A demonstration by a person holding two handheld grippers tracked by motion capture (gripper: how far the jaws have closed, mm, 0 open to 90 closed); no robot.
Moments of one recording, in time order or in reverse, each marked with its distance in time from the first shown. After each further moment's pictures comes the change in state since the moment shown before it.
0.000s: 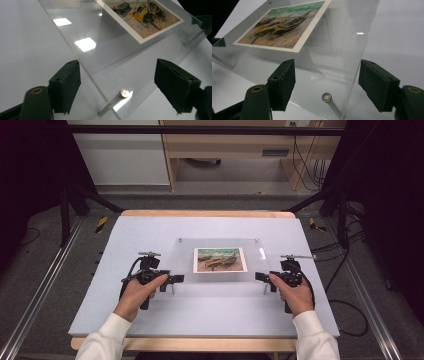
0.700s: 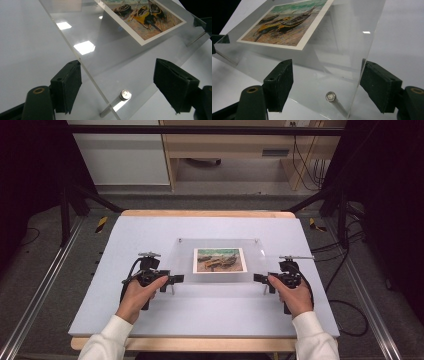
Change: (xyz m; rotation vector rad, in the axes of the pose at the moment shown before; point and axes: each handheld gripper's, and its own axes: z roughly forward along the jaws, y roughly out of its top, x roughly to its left) left arm -0.001 -0.002 -0.002 -0.013 0.019 0.009; right arm 0.002 -0.003 0.002 0.013 0.026 -0.007
